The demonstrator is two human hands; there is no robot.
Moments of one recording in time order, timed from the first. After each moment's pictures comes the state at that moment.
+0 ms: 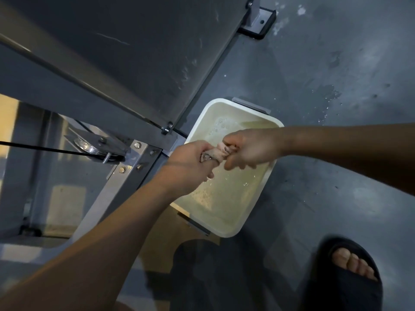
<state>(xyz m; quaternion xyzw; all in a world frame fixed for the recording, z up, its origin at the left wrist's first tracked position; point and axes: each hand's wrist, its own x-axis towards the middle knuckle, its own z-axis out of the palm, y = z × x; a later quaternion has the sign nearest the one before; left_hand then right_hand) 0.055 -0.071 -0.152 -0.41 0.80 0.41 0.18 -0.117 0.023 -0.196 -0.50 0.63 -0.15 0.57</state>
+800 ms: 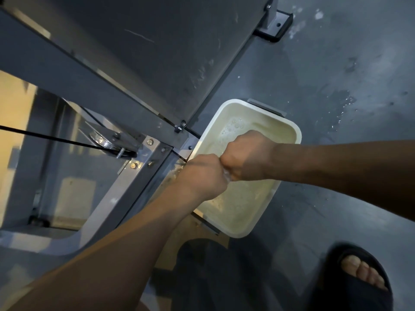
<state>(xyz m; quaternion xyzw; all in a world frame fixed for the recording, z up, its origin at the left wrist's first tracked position) 0.056 -0.060 -0.163 -0.37 0.86 0.19 0.31 -0.070 0.001 -0.183 -0.74 0.62 0.10 0.21</state>
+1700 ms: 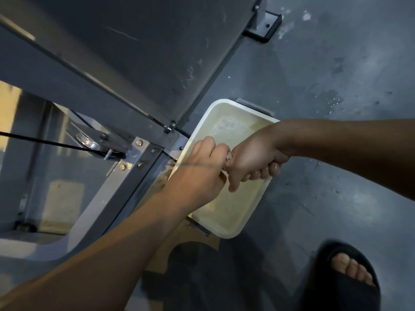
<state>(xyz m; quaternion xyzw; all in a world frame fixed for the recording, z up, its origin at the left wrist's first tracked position) 0.070 -0.050 -0.174 -0.19 0.96 0.18 0.08 -0.104 0.007 -0.169 -0.38 0.56 0.08 0.73</state>
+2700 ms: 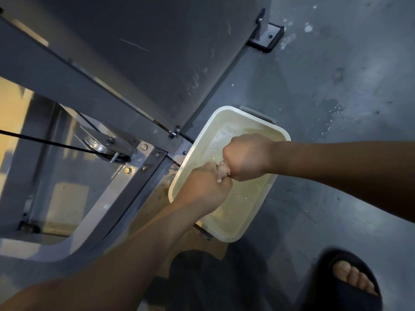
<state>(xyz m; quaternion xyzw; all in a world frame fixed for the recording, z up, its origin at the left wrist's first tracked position) 0.063 -0.032 -0.164 -0.45 0.79 0.37 0.17 -0.088 0.005 -0.184 -0.68 0.66 0.06 0.30</state>
